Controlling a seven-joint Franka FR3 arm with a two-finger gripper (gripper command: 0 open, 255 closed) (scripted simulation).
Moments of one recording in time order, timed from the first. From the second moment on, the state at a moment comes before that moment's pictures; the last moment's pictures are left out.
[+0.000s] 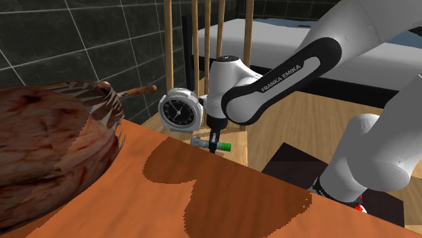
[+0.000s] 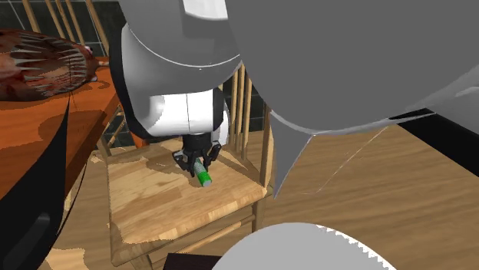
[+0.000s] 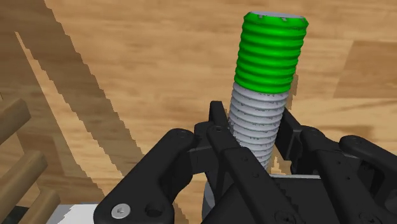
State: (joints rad) arm 0.19 -0.20 0.20 -2.57 0.14 2.44 -0.28
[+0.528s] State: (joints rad) arm 0.19 -0.27 0.19 -2.52 0.14 2.31 -0.28
